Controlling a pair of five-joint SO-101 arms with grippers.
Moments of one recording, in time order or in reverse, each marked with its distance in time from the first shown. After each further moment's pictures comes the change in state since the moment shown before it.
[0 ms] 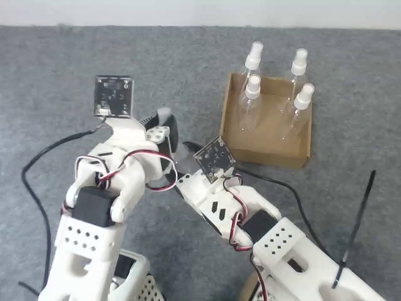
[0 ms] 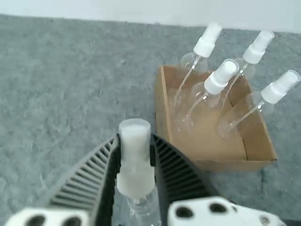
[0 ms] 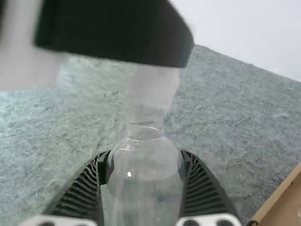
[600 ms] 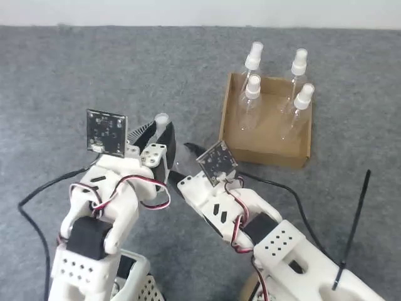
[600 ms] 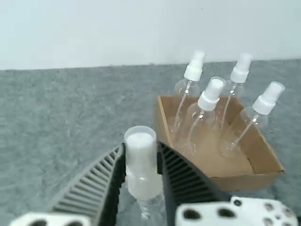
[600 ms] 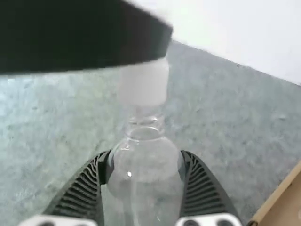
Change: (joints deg) left arm 0.6 -16.3 11.9 -4.6 -5.3; right arm 0.0 -0.4 3.3 -4.3 0.0
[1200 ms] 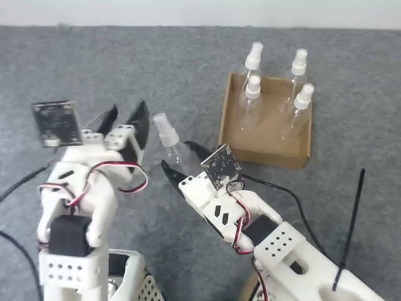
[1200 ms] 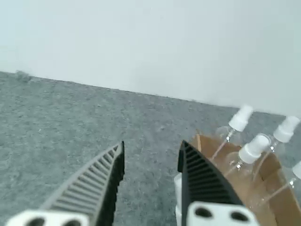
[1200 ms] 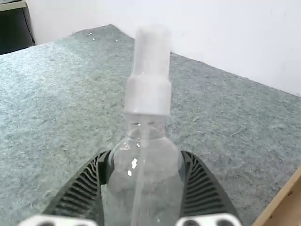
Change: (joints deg) left arm -13.0 3.4 -8.5 0.7 3.4; right arm 0.3 -0.2 2.6 -5.8 0.0
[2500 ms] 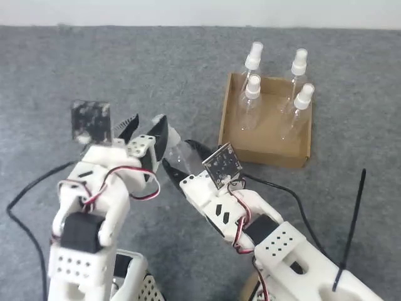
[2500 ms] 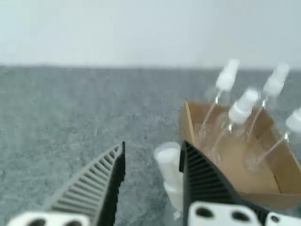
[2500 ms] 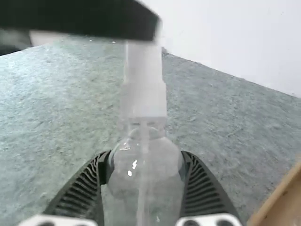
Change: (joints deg) left arm 6.0 -1.4 6.0 -0.2 -4.6; right arm 1.1 0.0 0.0 -0.2 0.0
